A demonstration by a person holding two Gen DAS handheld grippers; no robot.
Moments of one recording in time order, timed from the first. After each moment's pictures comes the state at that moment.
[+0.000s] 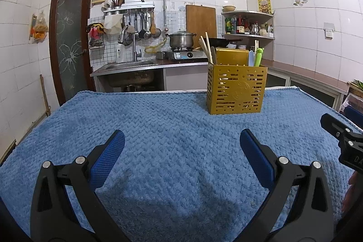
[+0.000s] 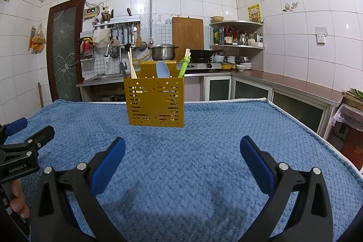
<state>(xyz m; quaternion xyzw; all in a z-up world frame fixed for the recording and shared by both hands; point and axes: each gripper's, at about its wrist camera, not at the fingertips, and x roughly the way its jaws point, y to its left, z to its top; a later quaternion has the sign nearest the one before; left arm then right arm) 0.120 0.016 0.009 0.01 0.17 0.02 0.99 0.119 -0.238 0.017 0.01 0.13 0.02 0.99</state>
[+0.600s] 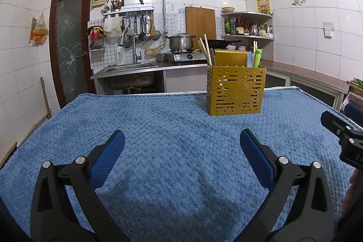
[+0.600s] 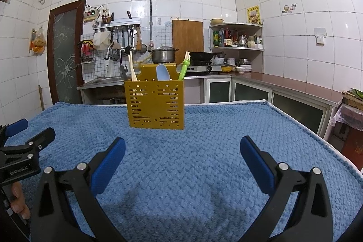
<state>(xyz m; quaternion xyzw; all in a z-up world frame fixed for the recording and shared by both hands) 0.115 0.014 0.011 0.01 0.16 0.02 0.99 0.114 -0.240 0.019 0.02 0.12 0.02 0.99</state>
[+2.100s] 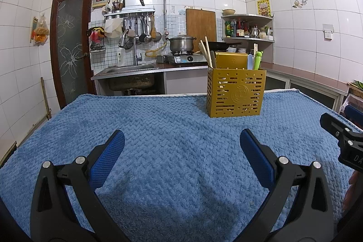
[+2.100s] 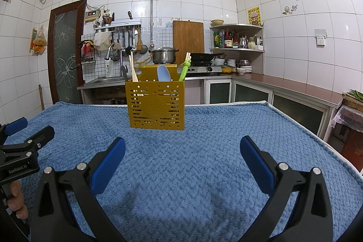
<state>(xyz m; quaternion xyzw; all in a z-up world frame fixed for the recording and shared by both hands) 0.114 0.016 0.011 0.01 0.15 0.02 0.99 0.114 -0.239 0.018 0.01 0.12 0.02 0.99</state>
